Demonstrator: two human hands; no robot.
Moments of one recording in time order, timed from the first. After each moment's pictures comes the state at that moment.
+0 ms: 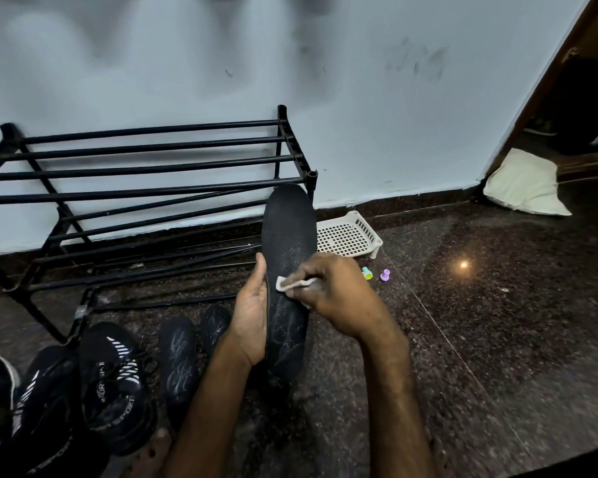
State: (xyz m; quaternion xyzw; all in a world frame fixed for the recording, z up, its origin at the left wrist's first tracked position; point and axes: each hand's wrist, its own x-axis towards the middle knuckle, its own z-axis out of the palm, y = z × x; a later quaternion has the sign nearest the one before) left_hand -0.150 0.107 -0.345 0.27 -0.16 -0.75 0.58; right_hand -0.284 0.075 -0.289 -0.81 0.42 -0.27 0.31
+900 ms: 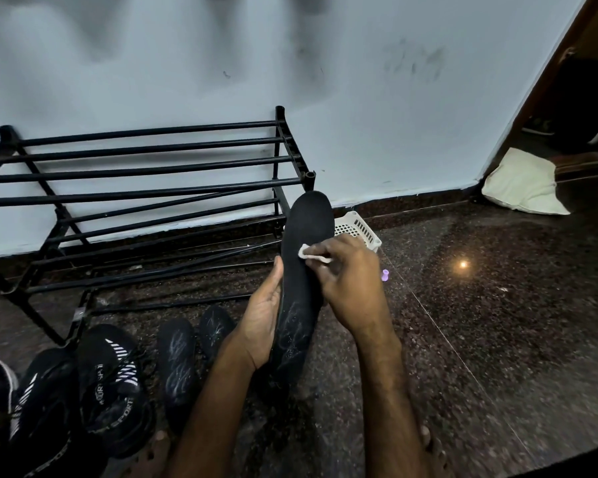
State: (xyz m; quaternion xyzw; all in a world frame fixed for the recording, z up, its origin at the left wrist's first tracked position) left_hand -0.162 0.108 -0.341 0.28 -0.17 -0.75 0.57; right_hand -0.286 0.064 -0.301 -0.76 0.47 -0.41 0.16
